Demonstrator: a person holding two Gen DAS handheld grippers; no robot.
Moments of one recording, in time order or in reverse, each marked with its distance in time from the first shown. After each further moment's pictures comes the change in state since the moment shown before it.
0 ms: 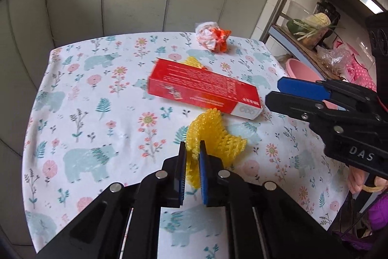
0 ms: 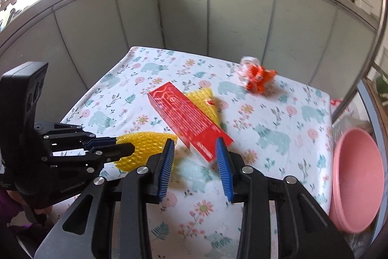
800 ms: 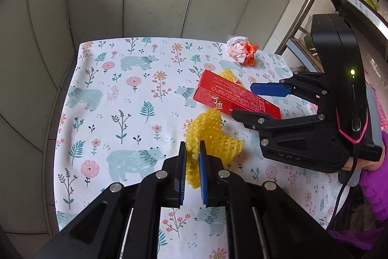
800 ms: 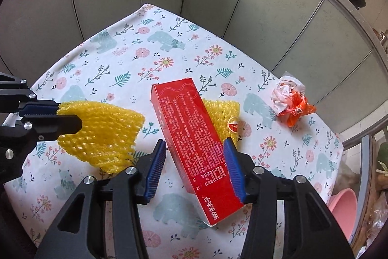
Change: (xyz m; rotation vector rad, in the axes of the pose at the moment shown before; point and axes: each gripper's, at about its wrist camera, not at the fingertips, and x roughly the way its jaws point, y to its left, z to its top) left arm -0.022 0.042 0.014 -0.087 0.015 0.040; right arm 0.079 0.031 0.038 -0.281 0.187 -0.071
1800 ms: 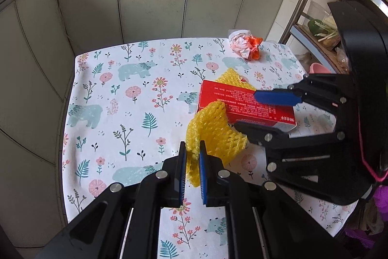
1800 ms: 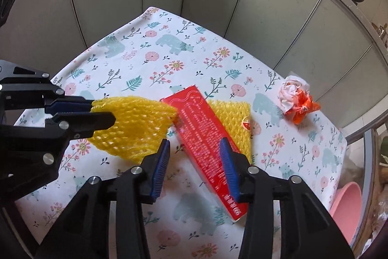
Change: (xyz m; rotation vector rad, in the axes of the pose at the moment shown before) left arm 0.015 -0.008 0.016 0.091 0.050 0.060; right arm -0.005 0.012 0.002 0.023 -0.006 0.011
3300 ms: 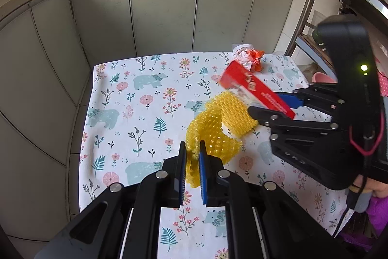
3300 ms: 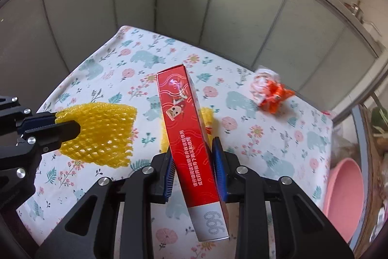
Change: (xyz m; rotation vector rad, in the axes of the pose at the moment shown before) left arm -0.032 -0.011 -0.005 -0.020 -0.079 0.075; right arm -0.022 -0.015 -0.009 0.172 -0.052 -0.101
